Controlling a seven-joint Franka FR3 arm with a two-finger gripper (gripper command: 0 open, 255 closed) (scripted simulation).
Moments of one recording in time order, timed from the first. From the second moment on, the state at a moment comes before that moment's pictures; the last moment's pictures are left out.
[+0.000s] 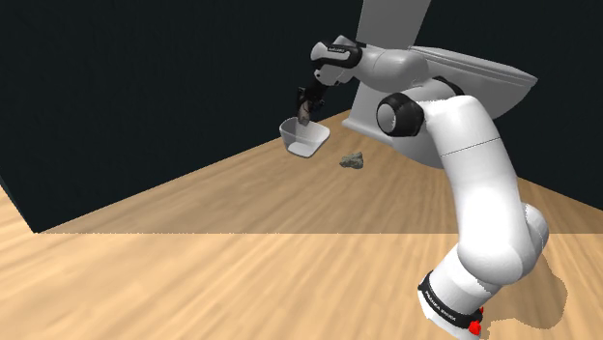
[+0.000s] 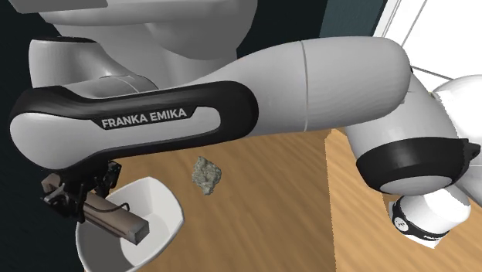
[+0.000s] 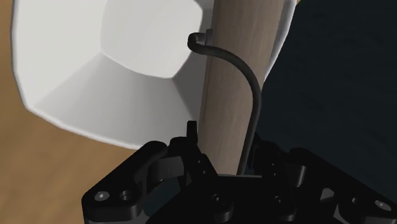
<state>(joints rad) -0.10 0.86 -0.38 -0.95 0.58 1.97 0.19</state>
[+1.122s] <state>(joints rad) 0.04 0.55 -0.43 -1.42 0.55 2.13 0.13</state>
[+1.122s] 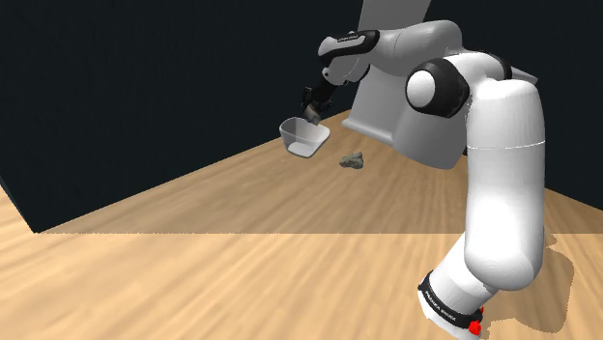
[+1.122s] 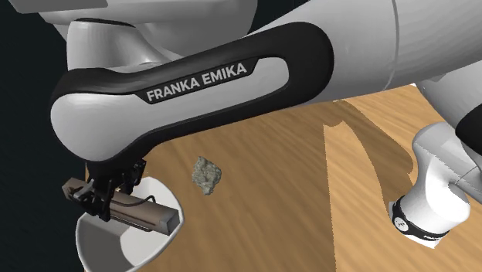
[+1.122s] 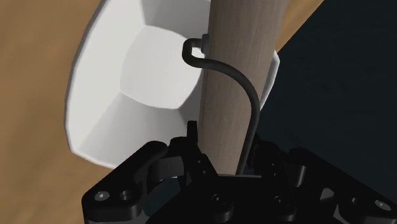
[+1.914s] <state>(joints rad) 0.04 0.58 -0.41 -1.48 0.59 2.22 0.09</state>
